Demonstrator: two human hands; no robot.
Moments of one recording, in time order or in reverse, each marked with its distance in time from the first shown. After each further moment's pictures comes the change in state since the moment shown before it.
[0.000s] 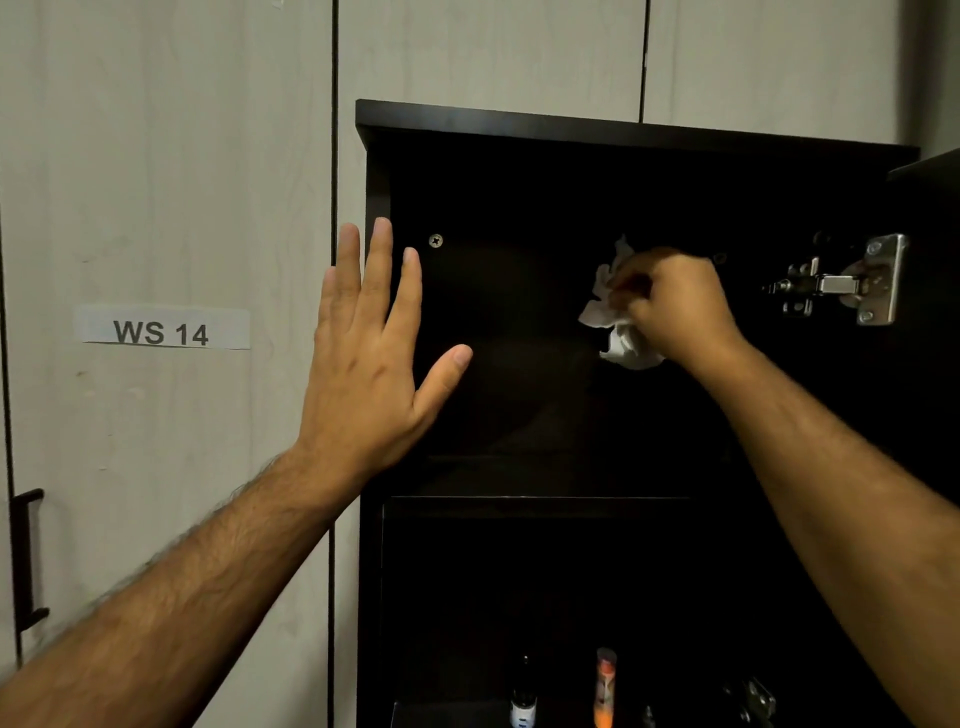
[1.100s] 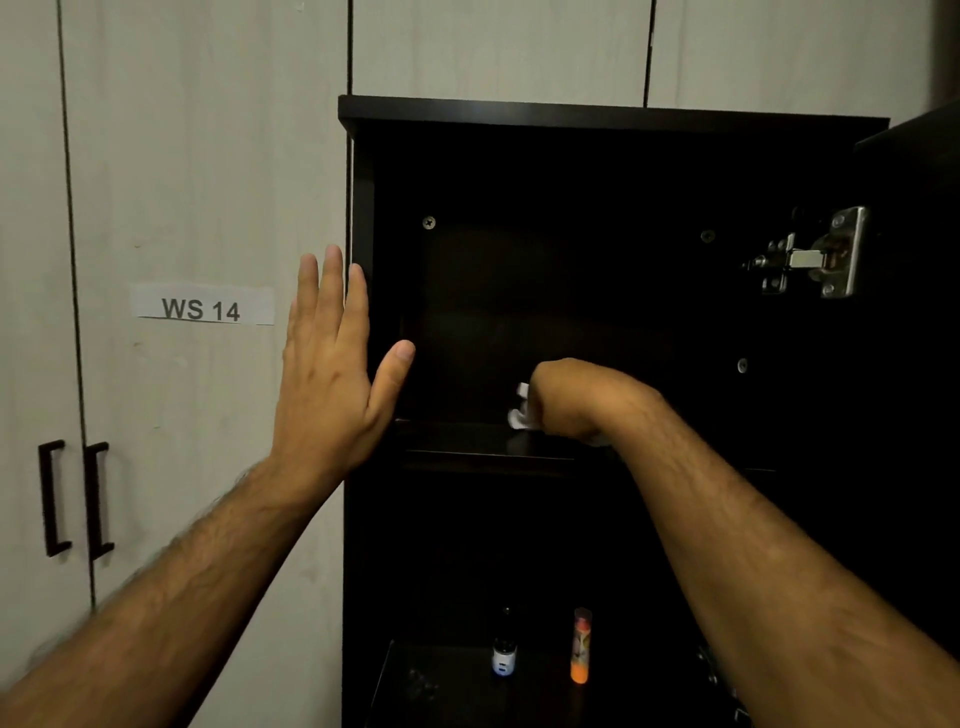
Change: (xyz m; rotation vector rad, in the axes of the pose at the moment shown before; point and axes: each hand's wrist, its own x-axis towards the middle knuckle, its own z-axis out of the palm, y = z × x) left_hand -0.038 0.014 -0.017 -0.020 -0.041 -0.186; right_hand -0.062 -0.061 0.018 -0.124 -1.019 0.048
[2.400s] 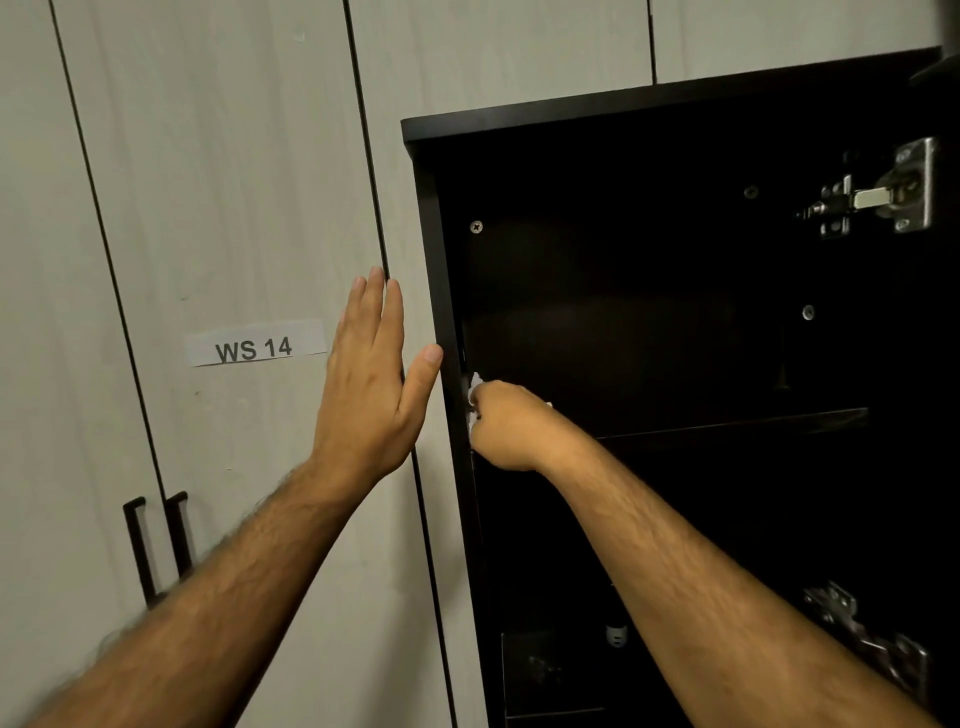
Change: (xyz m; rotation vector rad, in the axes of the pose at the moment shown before) left_hand 0.011 -0.054 -0.028 -0.100 -0.184 0.064; right_hand -0.018 -0.130 0.043 0.481 0.182 -0.119
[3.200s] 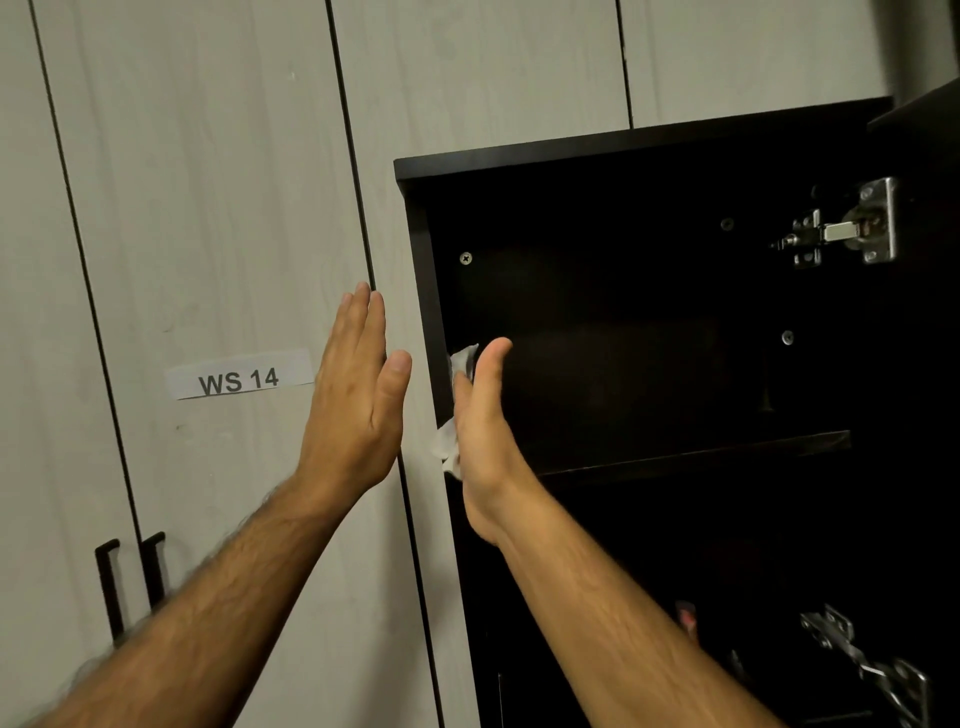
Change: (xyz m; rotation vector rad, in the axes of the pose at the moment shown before) left_hand 0.013 -0.007 -0.003 -0.199 0.023 -0.002; right_hand -0.027 -0.037 0.015 1.157 0.094 -0.138
